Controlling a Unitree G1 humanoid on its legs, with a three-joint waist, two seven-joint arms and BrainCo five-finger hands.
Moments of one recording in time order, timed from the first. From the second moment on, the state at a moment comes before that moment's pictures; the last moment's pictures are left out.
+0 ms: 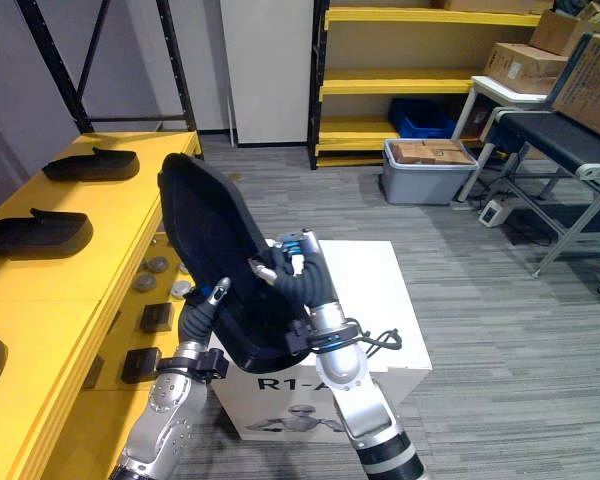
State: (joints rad) left arm 0.01 0.07 -0.27 -0.09 -0.26 -0.10 0.19; right arm -0.13 -0.12 0.26 -0.28 -0.12 -0.19 -0.14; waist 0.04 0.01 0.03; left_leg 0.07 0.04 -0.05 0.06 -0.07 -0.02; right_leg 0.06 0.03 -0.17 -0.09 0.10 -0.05
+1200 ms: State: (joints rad) left arm 0.27 -0.01 -0.01 -0.29 -0.17 -0.11 0.08; right arm 0.25 -0.07 -0.21 0.79 0.09 -0.09 0.02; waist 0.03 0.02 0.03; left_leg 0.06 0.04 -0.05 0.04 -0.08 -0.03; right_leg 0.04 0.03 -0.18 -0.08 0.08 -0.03
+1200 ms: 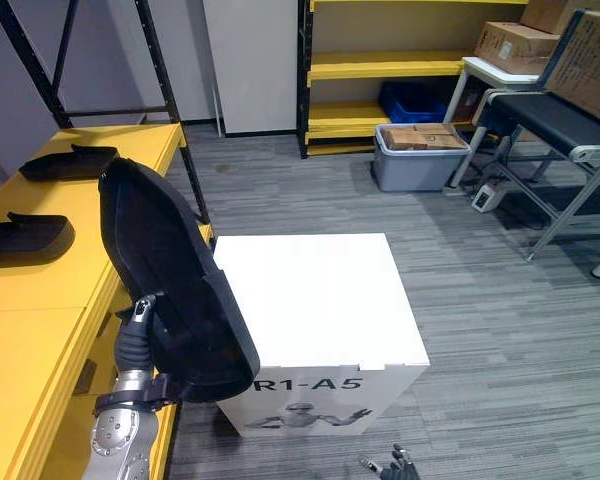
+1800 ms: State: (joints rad) left arm 0.34 -0.05 -0.04 -0.34 -0.17 -0.12 0.10; right arm 0.15 -0.10 -0.12 0.77 0.03 -0.08 -0.02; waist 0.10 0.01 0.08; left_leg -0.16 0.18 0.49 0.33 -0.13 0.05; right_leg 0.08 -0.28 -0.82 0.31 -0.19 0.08
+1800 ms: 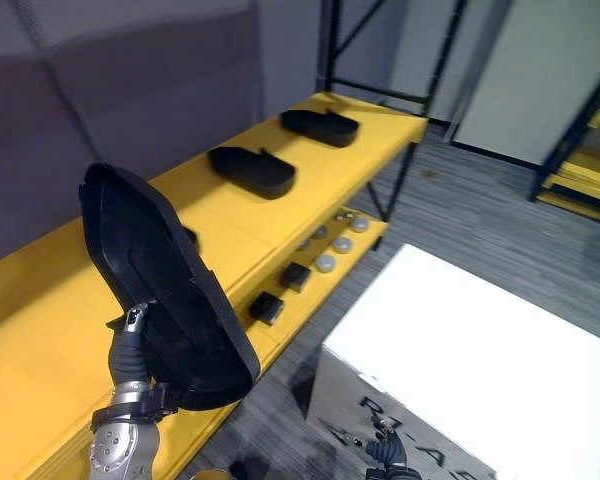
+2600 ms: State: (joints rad) left arm 0.22 -0.05 -0.19 -0.28 -0.07 -0.12 0.13; right arm 0.25 -0.02 -0.12 0.66 0.00 -0.08 -0.02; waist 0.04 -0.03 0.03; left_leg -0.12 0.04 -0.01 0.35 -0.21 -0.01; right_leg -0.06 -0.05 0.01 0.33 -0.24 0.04
